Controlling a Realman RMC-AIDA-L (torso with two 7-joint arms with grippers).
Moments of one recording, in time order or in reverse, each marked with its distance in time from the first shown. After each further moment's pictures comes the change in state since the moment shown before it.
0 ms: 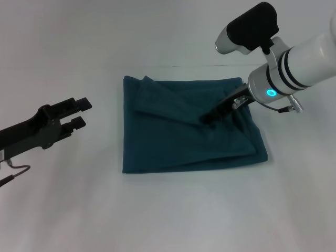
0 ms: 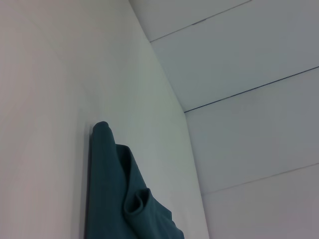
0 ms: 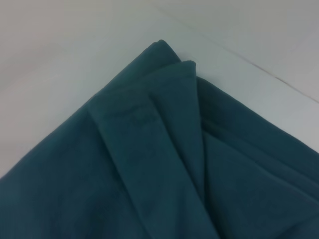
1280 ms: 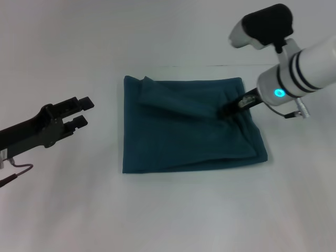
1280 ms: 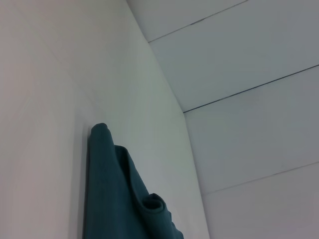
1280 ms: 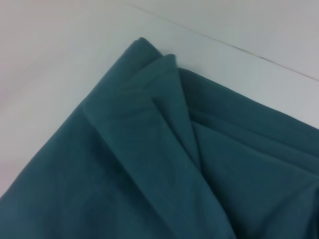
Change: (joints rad) left arm -0.005 -0.005 0.004 -0.002 -0.003 -0.011 0.013; right arm -0.046 -0.011 0.017 -0.053 0.020 -0.063 0.133
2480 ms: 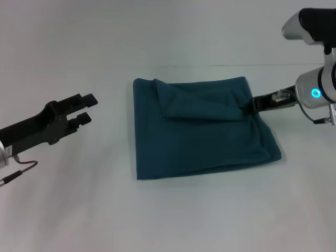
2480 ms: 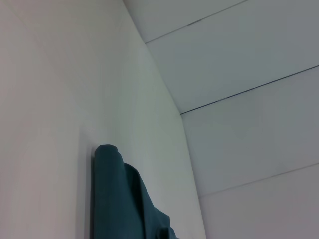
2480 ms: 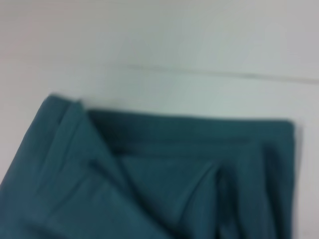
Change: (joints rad) left arm -0.019 0.000 -0.006 -0.027 -0.005 -0.014 0.014; right arm -0.156 -0.008 0.074 -0.149 -0.001 -0.011 0.164
